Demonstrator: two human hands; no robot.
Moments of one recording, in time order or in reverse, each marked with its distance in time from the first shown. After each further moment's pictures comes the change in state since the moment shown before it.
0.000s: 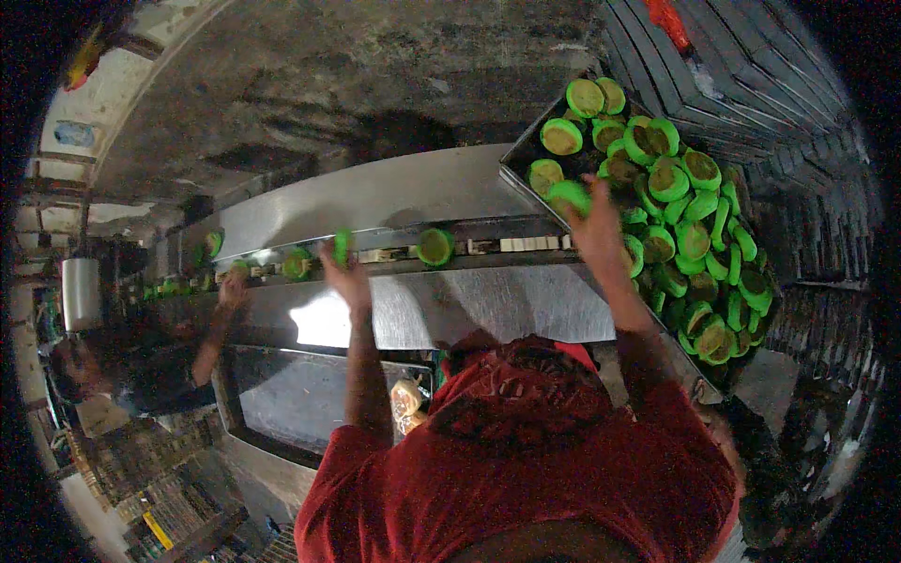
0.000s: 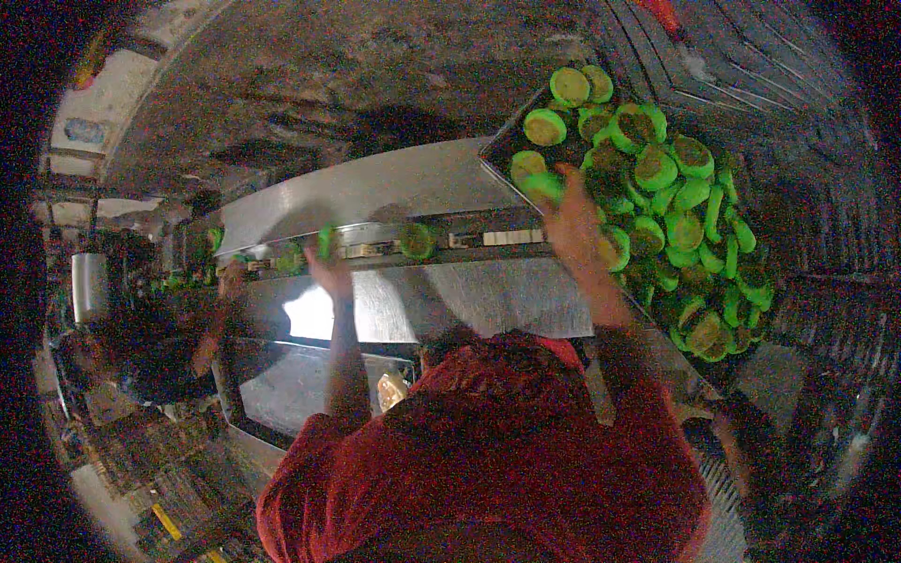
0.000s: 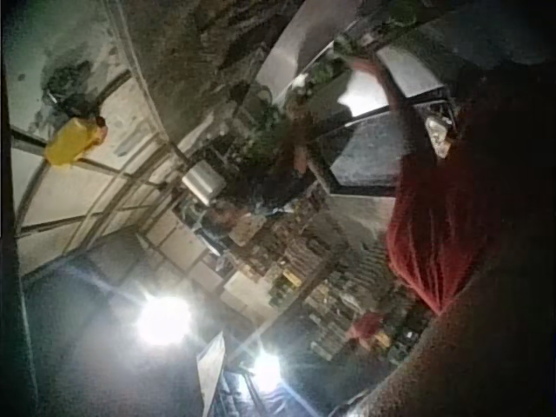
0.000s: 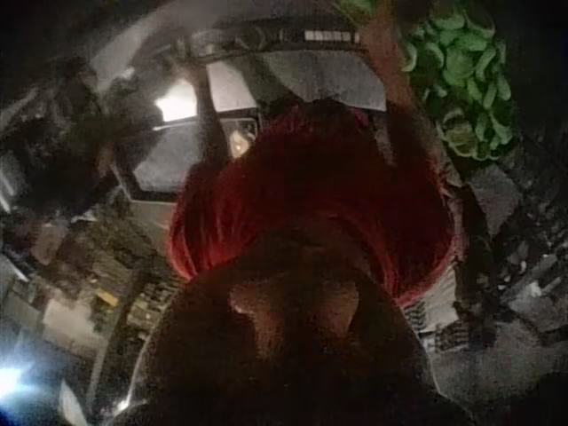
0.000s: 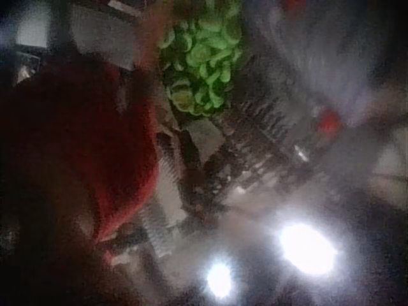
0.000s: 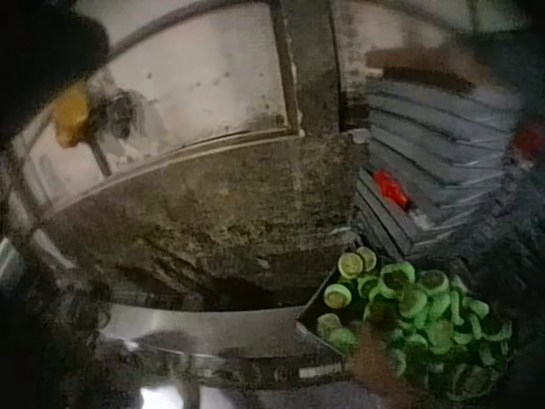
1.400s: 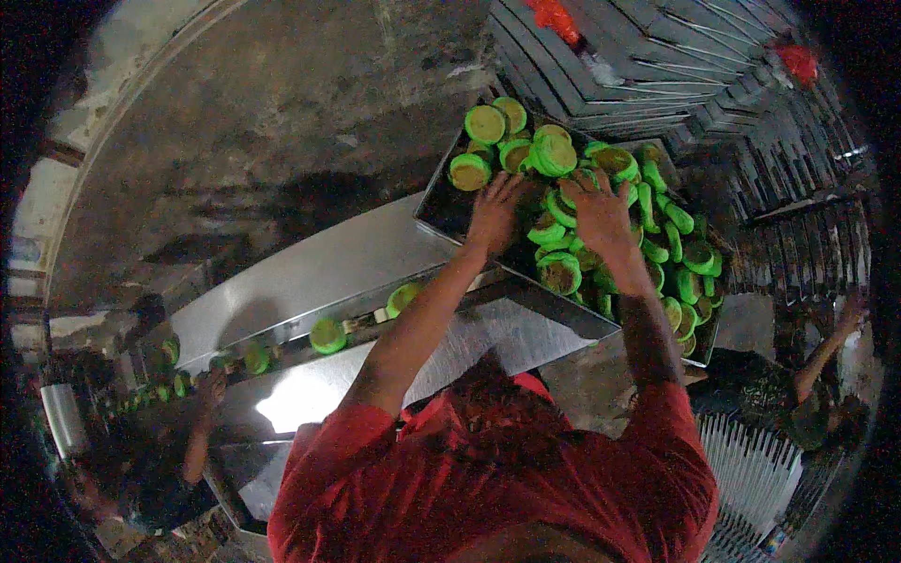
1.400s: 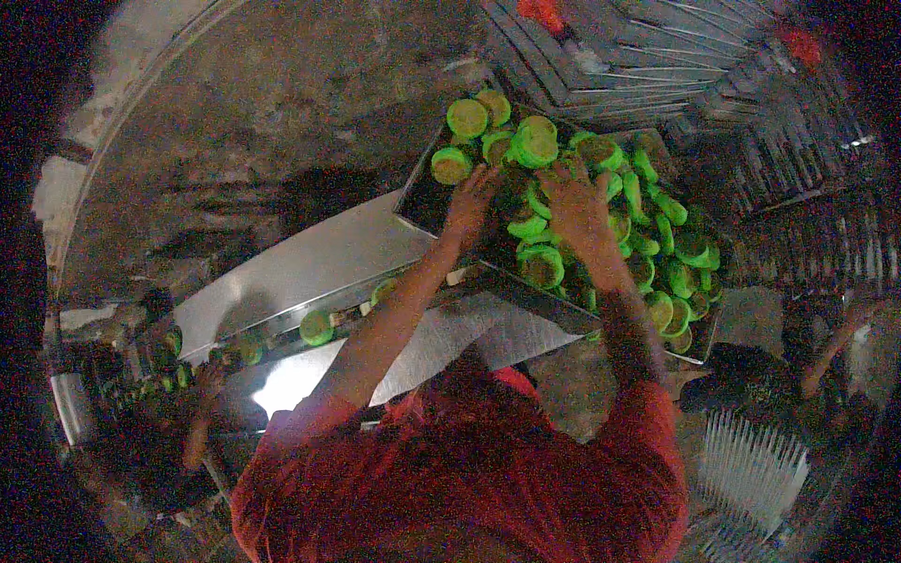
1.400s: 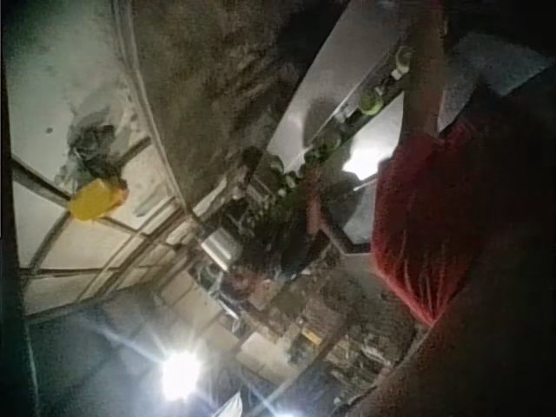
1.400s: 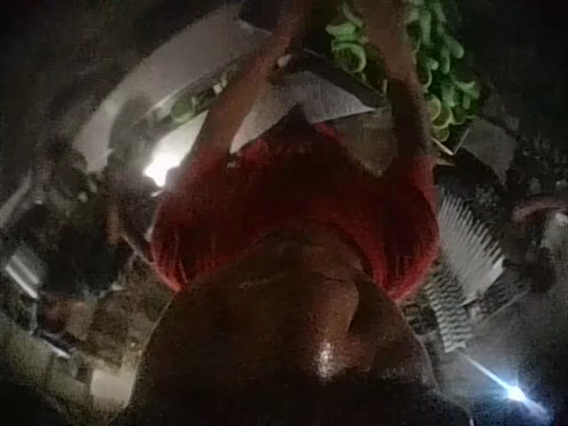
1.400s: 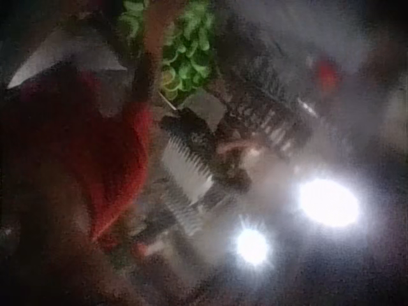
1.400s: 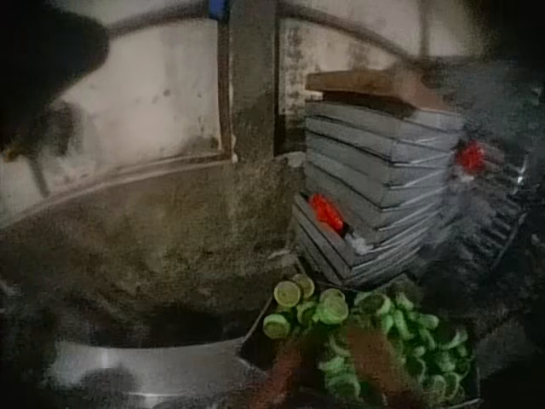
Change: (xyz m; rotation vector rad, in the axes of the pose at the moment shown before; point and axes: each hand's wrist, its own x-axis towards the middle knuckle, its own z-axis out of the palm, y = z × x) left_hand -0.040 0.268 0.304 0.029 -0.620 1.018; right_hand 0.045 0.051 -0.120 -1.134 -0.003 -0.285
